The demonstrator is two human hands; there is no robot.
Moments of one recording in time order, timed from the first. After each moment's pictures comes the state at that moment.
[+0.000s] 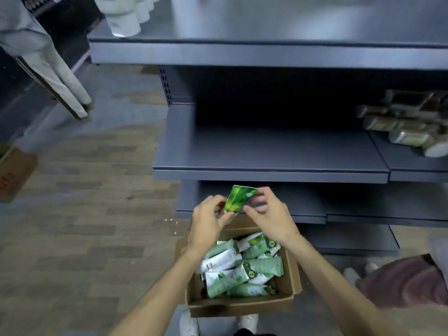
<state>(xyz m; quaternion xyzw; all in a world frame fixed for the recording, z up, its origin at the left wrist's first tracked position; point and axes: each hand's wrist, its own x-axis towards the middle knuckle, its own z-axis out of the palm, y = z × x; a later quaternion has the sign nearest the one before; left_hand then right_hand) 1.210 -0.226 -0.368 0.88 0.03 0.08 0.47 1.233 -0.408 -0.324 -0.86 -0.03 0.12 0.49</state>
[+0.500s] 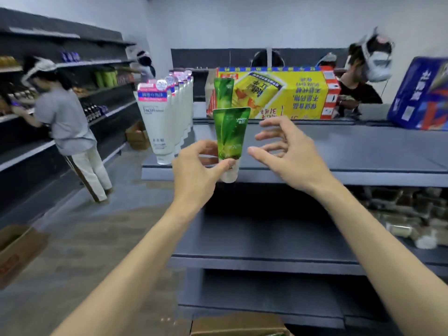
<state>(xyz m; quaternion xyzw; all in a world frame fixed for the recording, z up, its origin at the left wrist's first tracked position) 1.285 -0.204 -0.052 0.79 -0.06 0.35 0.51 1.312 -0.400 -0.016 -0.80 -0.26 -0.16 0.51</state>
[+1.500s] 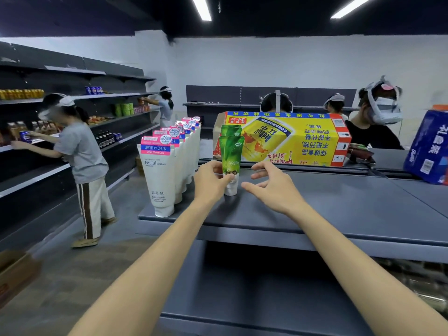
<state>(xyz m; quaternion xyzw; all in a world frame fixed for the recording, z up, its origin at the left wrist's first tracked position) 1.438 -0.190 -0.025 0.81 0.03 0.31 0.49 1.429 -0.366 -0.006 -0.86 -0.21 -0.10 0.46</state>
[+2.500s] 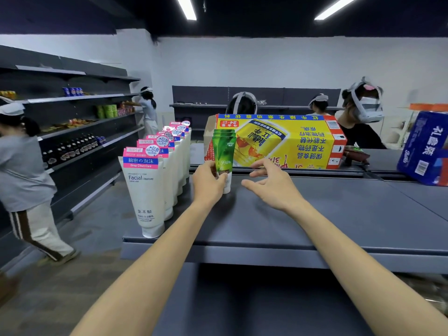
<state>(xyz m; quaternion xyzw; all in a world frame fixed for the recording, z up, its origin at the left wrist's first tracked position) 1.494 -0.186 -0.026 0.82 0.03 0.32 0.48 1.471 -0.360 0.003 -0.87 -0.17 -0.12 0.45</state>
